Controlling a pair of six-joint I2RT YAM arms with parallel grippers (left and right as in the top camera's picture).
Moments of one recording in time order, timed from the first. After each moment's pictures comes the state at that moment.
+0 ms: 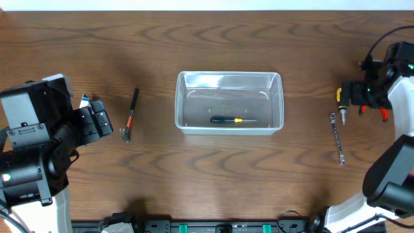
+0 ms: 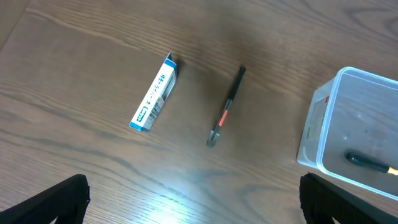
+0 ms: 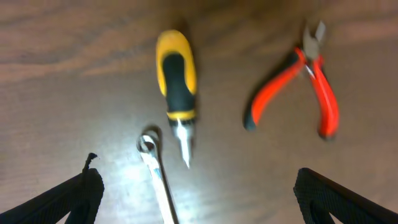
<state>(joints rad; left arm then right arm) 0.20 1.07 1.49 -1.34 -0.04 -0.09 -0.36 1.81 1.40 -0.90 -0.01 -0.25</state>
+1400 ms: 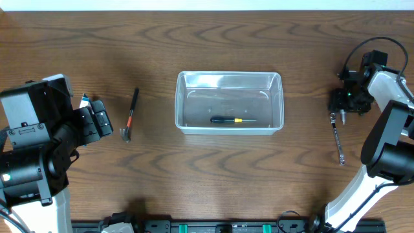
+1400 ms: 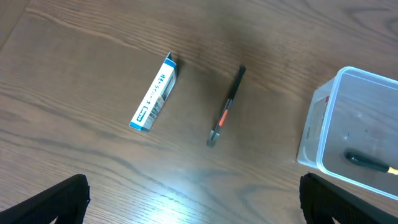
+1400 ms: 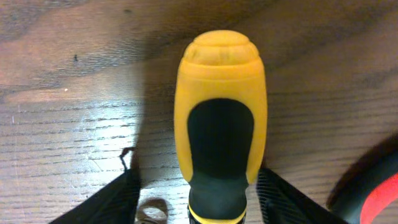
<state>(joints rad) 0.20 1.07 1.49 -1.34 -0.04 -0.09 -0.33 2.08 1.41 -0.80 -0.03 -0.26</state>
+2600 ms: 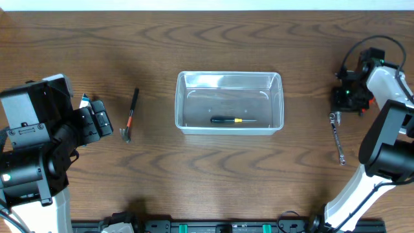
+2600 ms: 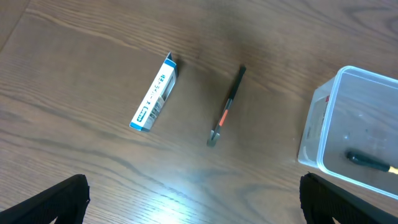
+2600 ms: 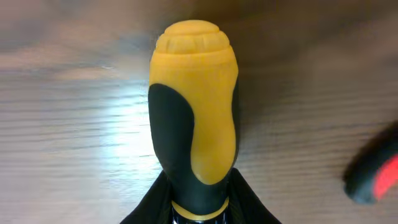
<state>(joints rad) 0.20 1.07 1.49 -1.34 -0.04 -0.09 -0.29 2.07 1.51 -0.96 -0.03 -0.23</state>
